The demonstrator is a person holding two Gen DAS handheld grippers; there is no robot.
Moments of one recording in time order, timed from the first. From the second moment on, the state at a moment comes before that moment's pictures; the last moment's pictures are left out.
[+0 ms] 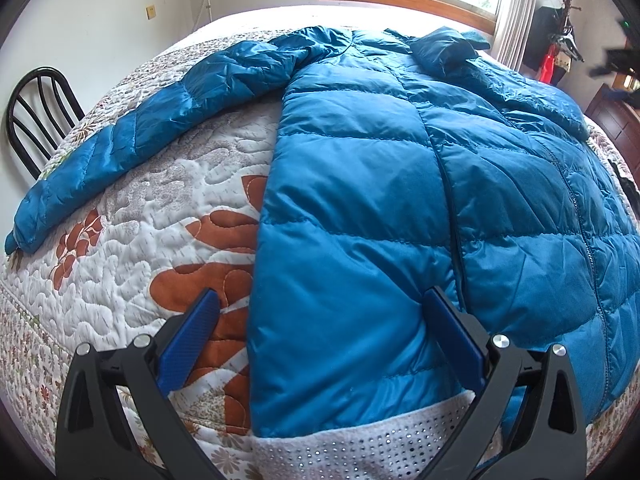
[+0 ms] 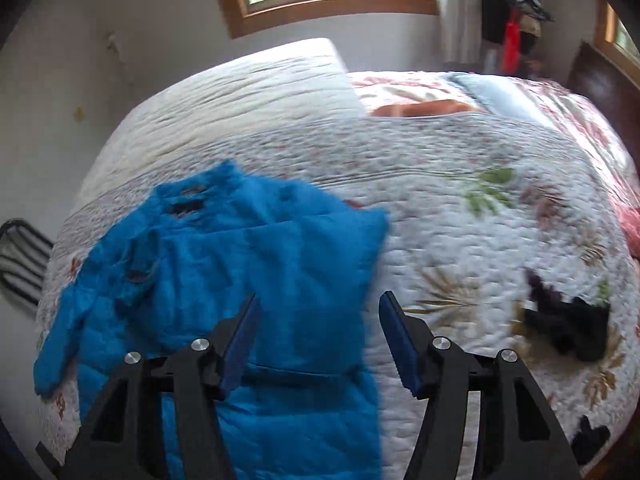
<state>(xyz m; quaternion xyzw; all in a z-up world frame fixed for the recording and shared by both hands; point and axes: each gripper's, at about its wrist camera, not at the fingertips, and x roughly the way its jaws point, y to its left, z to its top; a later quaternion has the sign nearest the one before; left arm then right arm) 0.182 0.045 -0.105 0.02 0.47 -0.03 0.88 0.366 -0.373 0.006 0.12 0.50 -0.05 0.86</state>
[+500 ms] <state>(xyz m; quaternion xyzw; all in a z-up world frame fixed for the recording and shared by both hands) 0.184 0.046 -0.107 0.02 0.47 -0.04 0.88 0.468 -0.210 -0.044 0.14 0.54 0.11 0.82</state>
